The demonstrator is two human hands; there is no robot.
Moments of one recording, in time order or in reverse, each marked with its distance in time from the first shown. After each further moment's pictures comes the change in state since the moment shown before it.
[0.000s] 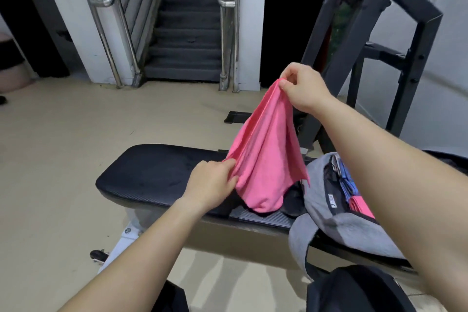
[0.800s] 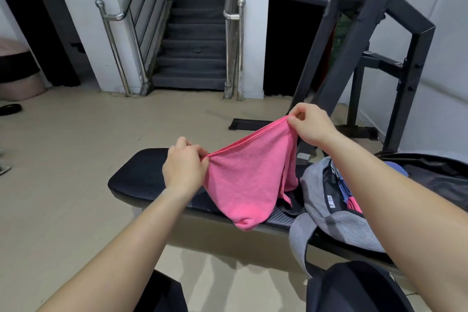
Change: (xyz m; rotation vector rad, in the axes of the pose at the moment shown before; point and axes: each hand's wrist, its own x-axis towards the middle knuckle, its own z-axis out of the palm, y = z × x) left_hand -0.010 -0.024 -0.046 -0.072 0.231 -0.504; right_hand -0.058 0.023 0.001 -0.036 -0.080 0.136
